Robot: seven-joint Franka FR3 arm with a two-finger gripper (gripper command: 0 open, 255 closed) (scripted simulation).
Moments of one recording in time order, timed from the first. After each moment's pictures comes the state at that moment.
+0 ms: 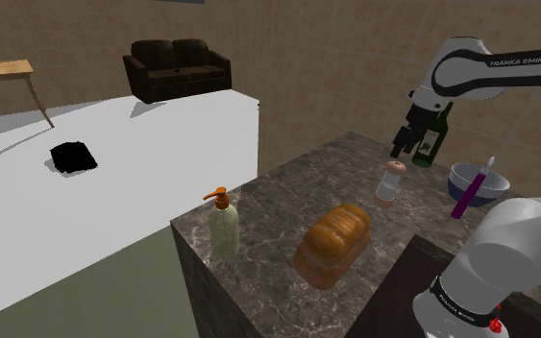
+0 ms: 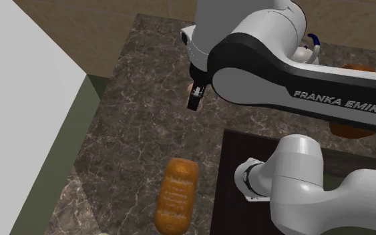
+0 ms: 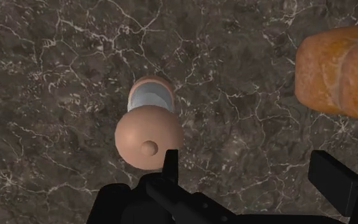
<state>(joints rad) -0.11 -0.72 -0.49 -2.53 -0.17 1.89 -0.30</state>
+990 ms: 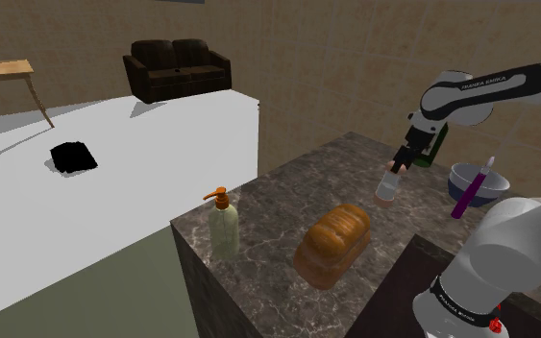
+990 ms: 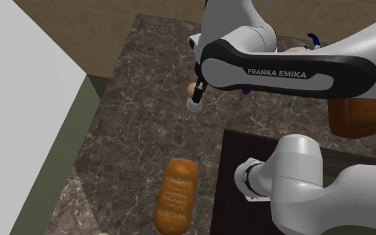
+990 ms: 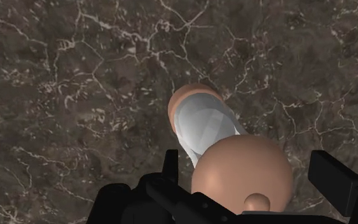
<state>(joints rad) -0.09 -0.51 -0.72 -2.56 -0.18 2.12 -0.48</state>
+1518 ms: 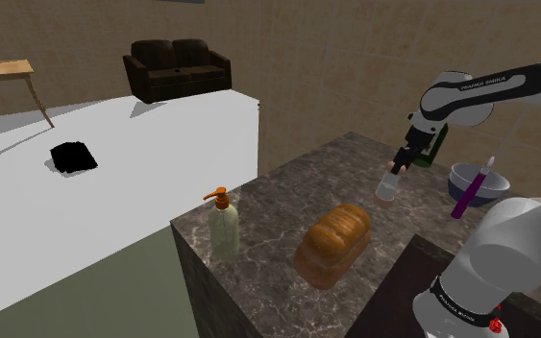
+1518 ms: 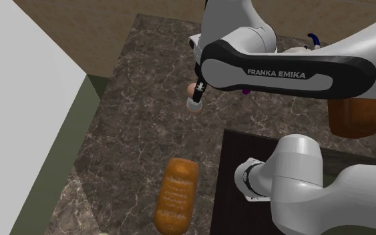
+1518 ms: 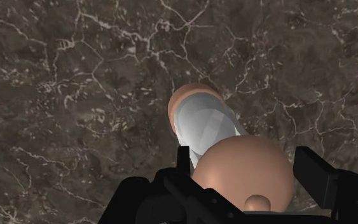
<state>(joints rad) -0.09 -0.51 -0.72 -2.57 -0.17 2.13 -0.48</state>
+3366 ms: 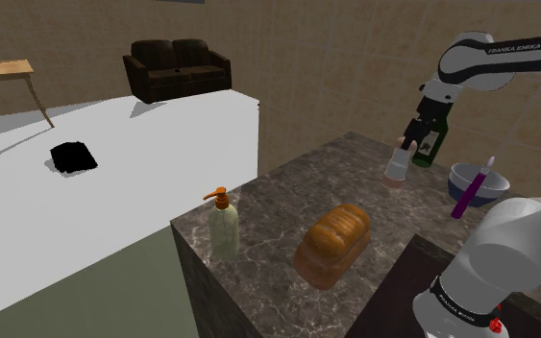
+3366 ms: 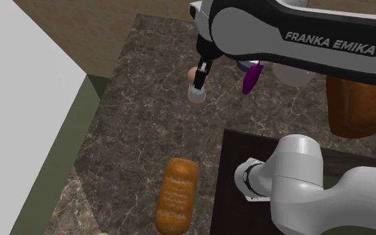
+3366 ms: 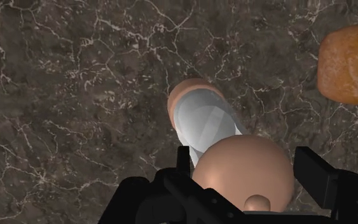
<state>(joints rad) -0.10 -0.60 -0.62 -2.38 -0.16 1.85 -0.43</state>
